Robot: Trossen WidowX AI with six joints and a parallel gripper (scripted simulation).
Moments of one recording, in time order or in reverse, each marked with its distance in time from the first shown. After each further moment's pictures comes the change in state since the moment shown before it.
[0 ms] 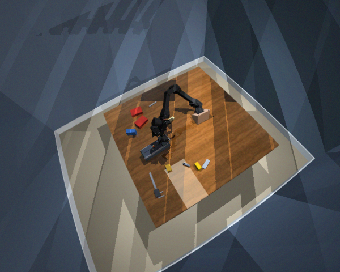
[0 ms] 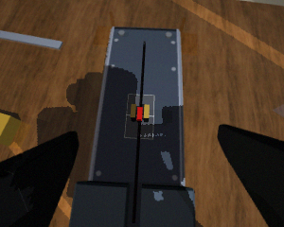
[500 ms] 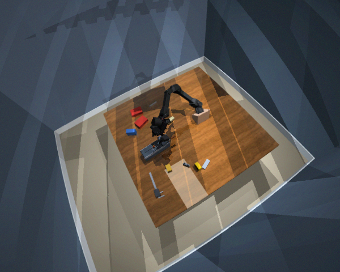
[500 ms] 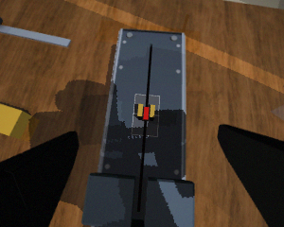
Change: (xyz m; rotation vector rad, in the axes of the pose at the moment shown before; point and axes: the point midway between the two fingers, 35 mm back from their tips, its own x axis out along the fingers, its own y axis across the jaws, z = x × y) arm -0.015 0.005 0.010 -0.021 0.024 0.011
